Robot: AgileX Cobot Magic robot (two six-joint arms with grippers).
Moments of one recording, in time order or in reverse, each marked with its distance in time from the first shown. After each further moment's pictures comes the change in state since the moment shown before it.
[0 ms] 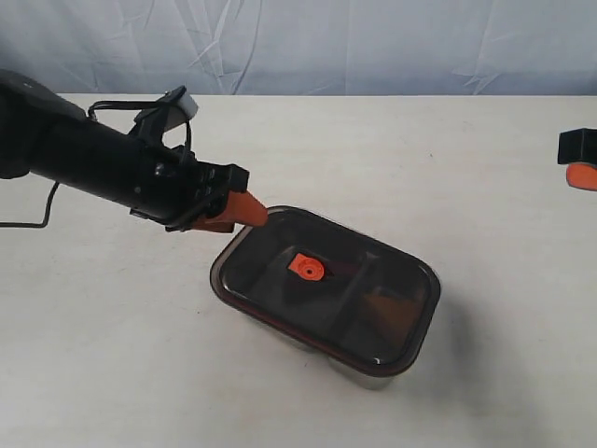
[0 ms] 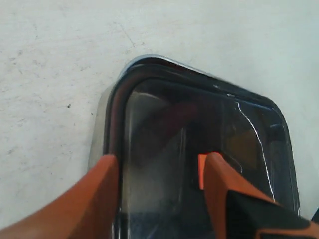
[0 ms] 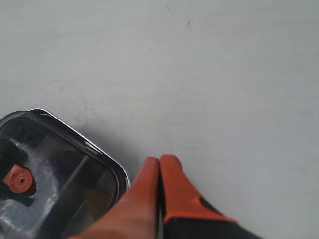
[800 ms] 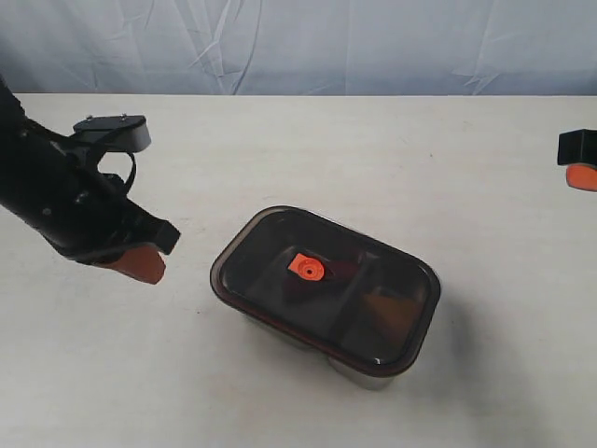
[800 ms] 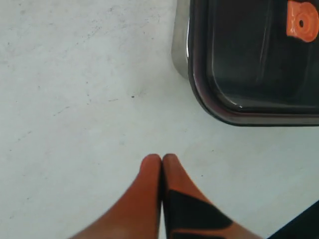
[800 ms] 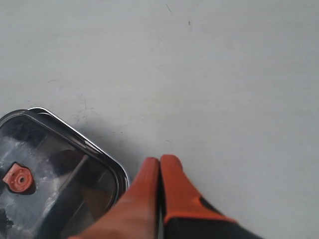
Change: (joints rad) left arm 0.004 -0.209 0.027 0.697 0.204 -0.486; right arm 0.000 0.000 0.000 0.000 0.000 -0.004
